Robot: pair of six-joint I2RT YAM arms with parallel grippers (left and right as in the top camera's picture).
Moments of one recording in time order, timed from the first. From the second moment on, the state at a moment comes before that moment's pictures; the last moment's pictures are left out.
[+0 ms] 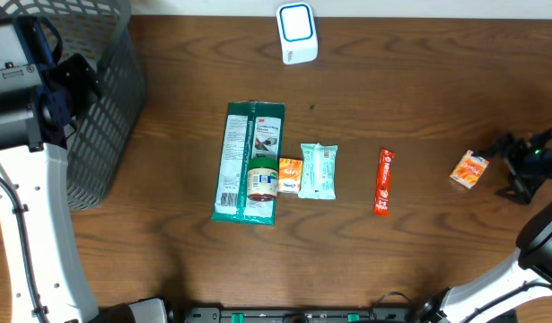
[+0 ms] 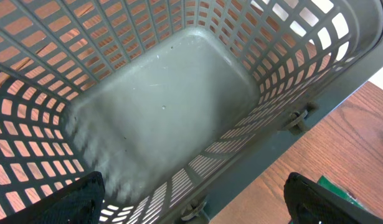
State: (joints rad) left arm 0.23 1.47 1.73 -1.13 -0.22 -0.35; right arm -0.68 1.99 1.48 -1.14 -0.40 0.23
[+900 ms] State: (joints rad) left arm 0.23 1.47 1.73 -1.13 -0.22 -0.35; right arm -0.09 1.99 1.69 -1.35 -0.48 0.01
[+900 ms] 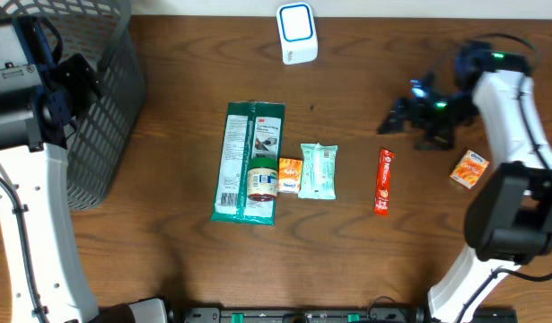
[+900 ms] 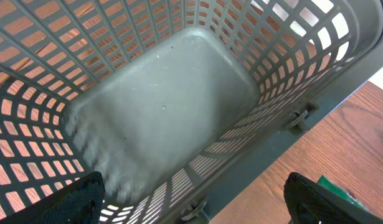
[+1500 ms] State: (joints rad) left arm 0.23 1.47 1.73 -1.13 -0.22 -0.35; right arm 0.33 1.99 1.40 -0.93 -0.44 0.10
